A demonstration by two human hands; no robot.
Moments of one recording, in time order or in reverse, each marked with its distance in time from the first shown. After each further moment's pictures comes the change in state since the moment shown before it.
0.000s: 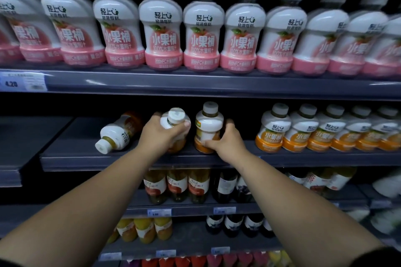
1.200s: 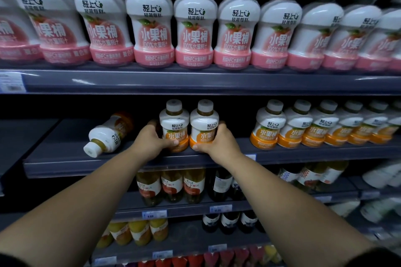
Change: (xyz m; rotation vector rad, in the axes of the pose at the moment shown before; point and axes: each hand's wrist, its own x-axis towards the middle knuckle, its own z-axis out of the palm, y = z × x) left_hand 0.017 -0.031 0.002 0.048 -0.240 -0.104; right_hand -0.001 0.008 0.013 -0.101 -0.014 0.056
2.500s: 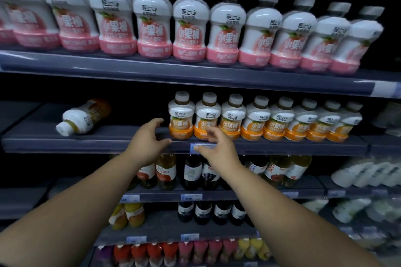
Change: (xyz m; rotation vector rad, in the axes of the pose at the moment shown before) left_hand -0.078 0.044 0.086 0.250 0.154 0.149; right_hand -0.069 0.063 -0.082 0.179 -0.020 -0.133
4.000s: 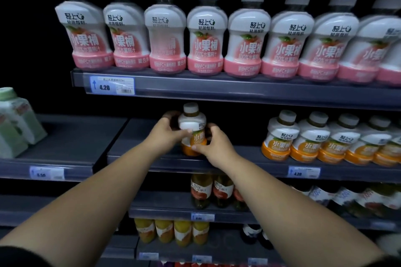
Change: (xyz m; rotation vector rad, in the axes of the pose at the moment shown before) left_hand 0.074 -0.140 -0.186 -0.512 -0.087 -0.034; right_hand 0.081 -0.134 0.246 -0.081 -0.154 -0.015
